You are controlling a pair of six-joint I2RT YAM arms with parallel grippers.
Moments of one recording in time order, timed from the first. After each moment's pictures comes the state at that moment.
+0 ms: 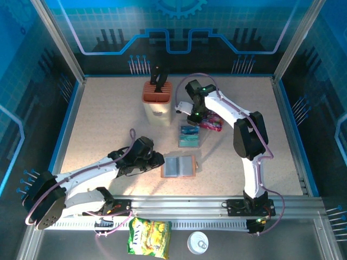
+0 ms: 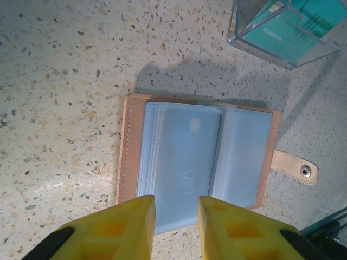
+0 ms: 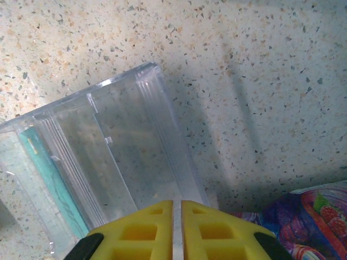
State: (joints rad) left arm -0.72 1.13 0.54 -0.32 0.14 -1.09; right arm 0.48 2.10 1.79 -1.06 -0.11 -0.68
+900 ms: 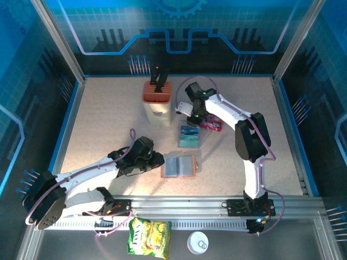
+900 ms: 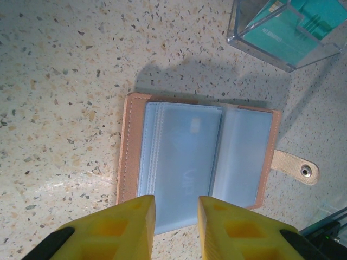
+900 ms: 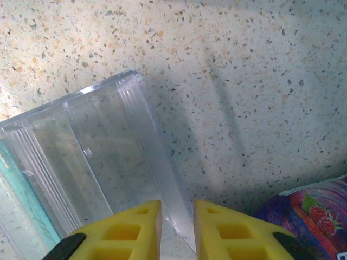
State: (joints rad) left arm -0.72 1.13 0.54 -0.32 0.14 -1.09; right arm 0.50 2.05 1.69 -0.94 -0.06 -0.65
